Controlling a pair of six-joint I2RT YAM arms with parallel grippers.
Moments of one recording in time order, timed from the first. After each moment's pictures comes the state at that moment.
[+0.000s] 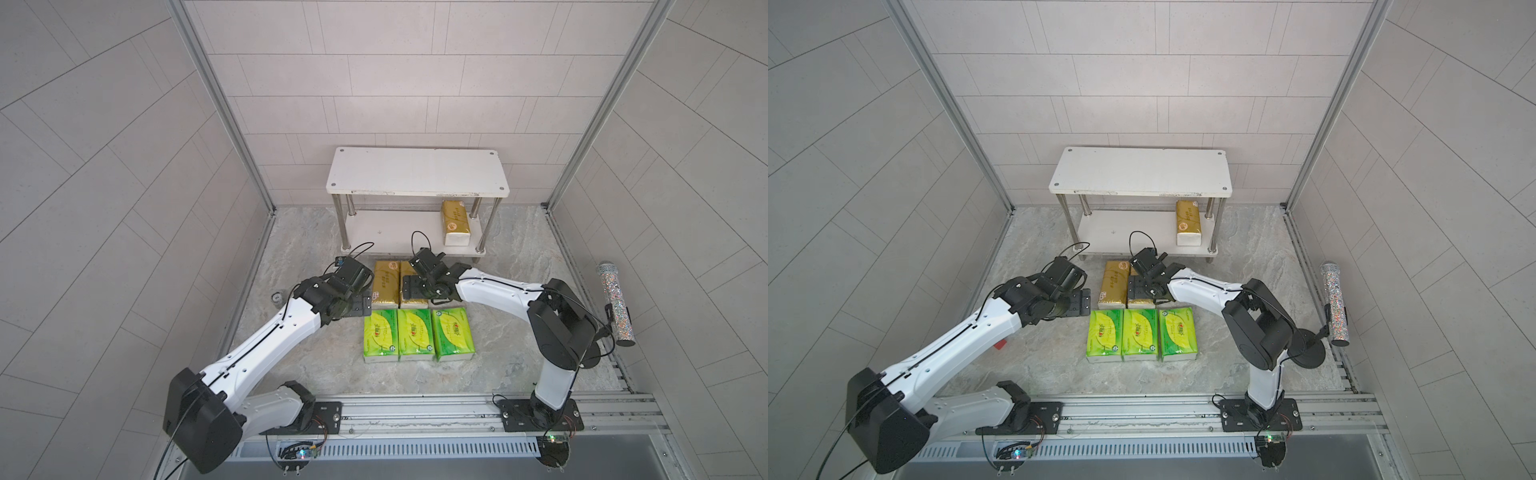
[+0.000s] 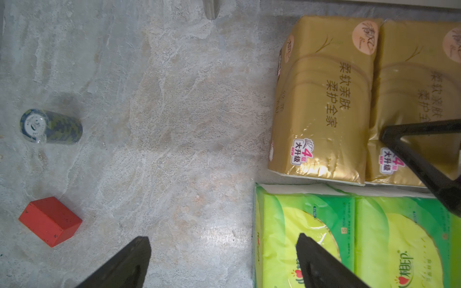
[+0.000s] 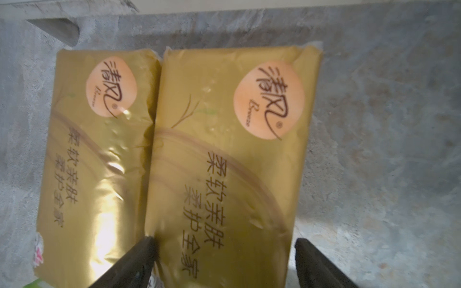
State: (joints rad) left arm -0.58 1.18 0.99 -0.99 -0.29 -0.60; right arm 0.72 1.82 1.25 -0.45 0.10 0.68
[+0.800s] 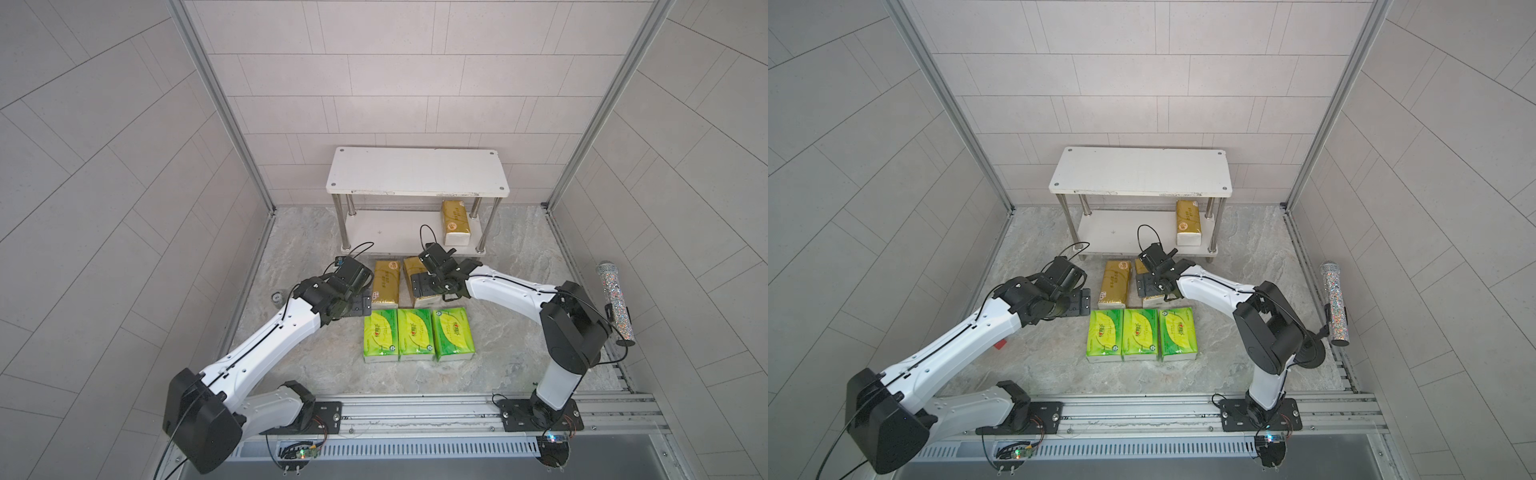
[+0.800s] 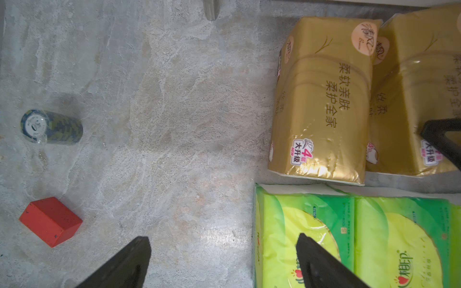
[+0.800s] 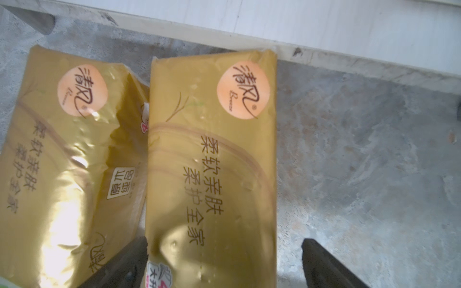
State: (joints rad) left arm -0.58 1.18 0.99 -0.99 -0.29 -0.60; right arm 0.68 1.74 1.21 -0.50 0.15 0.49
